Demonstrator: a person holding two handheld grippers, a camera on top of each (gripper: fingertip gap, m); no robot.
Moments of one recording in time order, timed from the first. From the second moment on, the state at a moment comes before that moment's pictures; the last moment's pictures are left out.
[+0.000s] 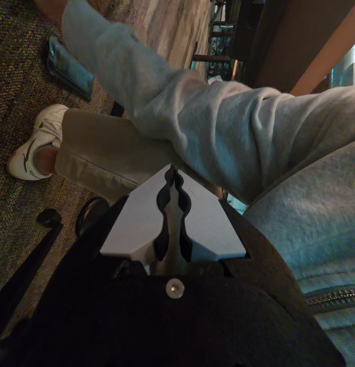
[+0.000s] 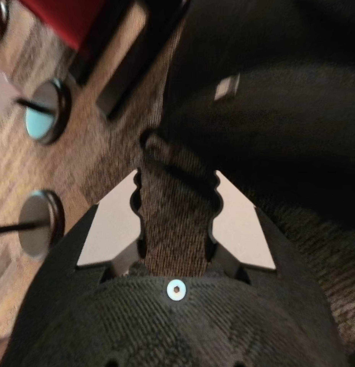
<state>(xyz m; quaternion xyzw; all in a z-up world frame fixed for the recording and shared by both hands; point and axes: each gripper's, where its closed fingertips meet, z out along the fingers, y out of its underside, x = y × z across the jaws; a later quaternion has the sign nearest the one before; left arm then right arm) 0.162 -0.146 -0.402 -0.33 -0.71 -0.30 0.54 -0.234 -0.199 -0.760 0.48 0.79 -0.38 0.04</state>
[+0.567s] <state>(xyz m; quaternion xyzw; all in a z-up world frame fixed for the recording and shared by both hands) 0.163 -0.143 -0.413 -0.32 -0.72 -0.32 0.53 -0.181 -0.113 -0.852 0.71 0.58 -0.40 0.02</state>
